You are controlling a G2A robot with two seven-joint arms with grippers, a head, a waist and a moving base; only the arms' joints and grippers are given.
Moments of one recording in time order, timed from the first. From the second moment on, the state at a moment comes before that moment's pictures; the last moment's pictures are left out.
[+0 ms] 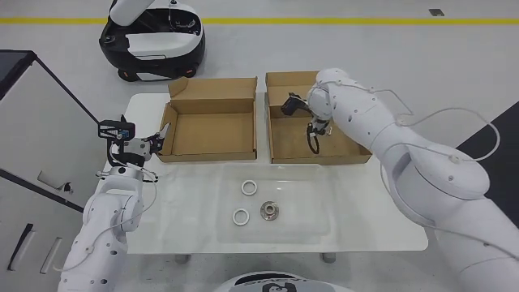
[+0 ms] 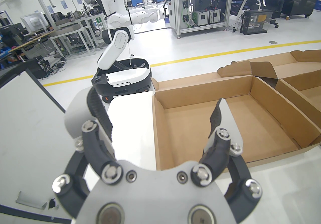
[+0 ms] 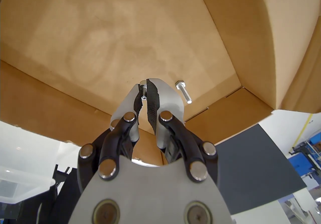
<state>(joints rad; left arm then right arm) 1.73 -1.15 -1.60 -1.80 1.33 0.00 0.00 -0.35 -1.43 0.19 -0.55 -0.58 -0.37 1.20</state>
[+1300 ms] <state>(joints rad) 1.73 -1.15 -1.60 -1.80 1.33 0.00 0.00 -0.39 -1.52 0.23 -0.40 -0.64 -0.42 1.18</state>
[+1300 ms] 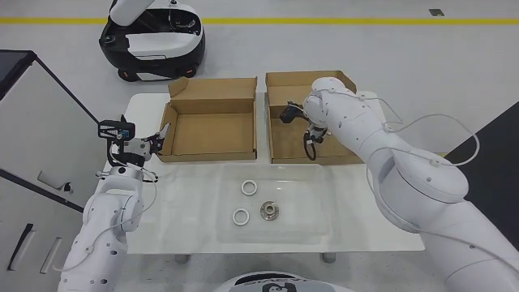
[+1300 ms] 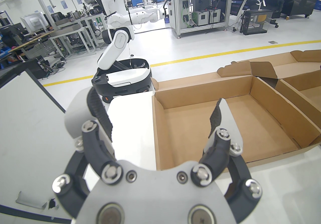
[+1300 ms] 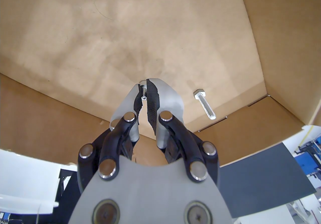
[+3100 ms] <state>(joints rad) 1.73 -1.15 -1.60 -1.80 1.33 0.00 0.00 -0.80 -1.12 0.93 -1.45 -0.53 -0.28 1.18</state>
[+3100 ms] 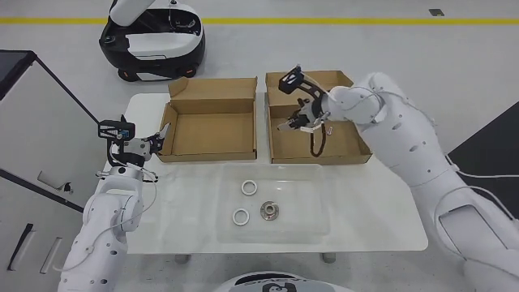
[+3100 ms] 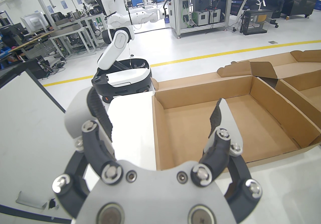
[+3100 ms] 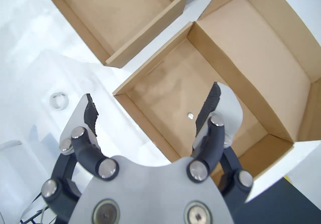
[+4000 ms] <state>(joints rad) 1.73 -1.15 -1.60 -1.80 1.33 0.00 0.00 -1.36 -0.99 1.61 -1.62 0.45 -0.52 1.30</state>
